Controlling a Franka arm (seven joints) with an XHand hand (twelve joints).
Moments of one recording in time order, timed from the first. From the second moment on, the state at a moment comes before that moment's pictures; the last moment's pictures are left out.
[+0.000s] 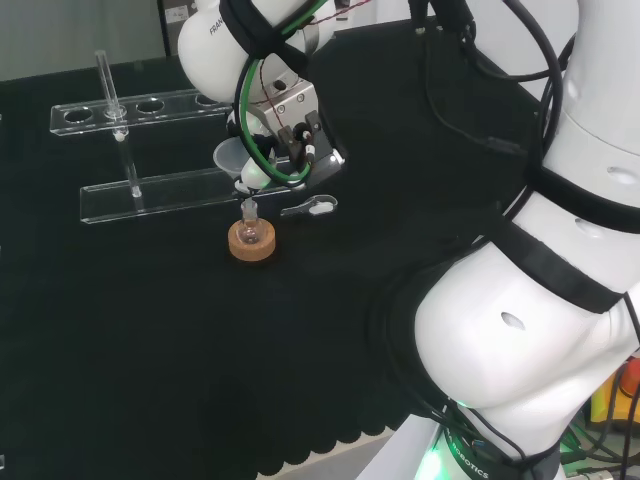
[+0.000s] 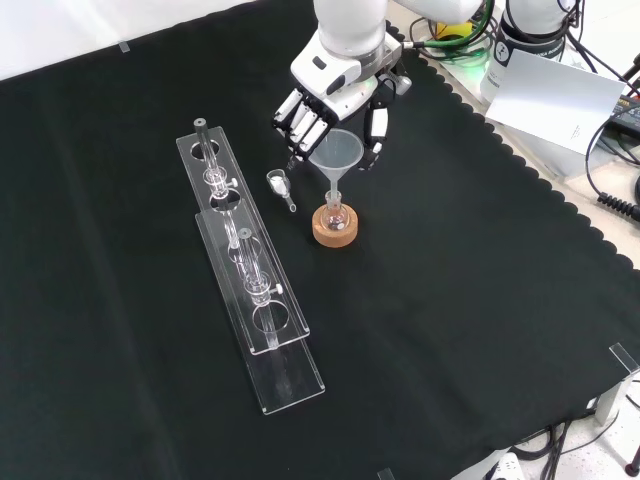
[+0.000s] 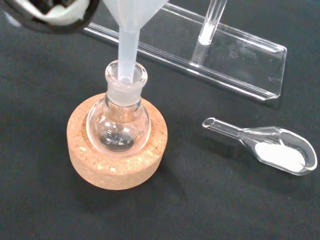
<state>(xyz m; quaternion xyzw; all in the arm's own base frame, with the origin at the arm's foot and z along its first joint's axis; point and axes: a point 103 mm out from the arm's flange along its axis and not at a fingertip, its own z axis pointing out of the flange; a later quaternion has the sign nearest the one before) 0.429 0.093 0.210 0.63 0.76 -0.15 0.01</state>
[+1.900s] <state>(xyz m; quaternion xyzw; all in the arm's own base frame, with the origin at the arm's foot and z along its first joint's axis) 0.432 0.081 0.210 0.64 0.75 -0.16 0.01</state>
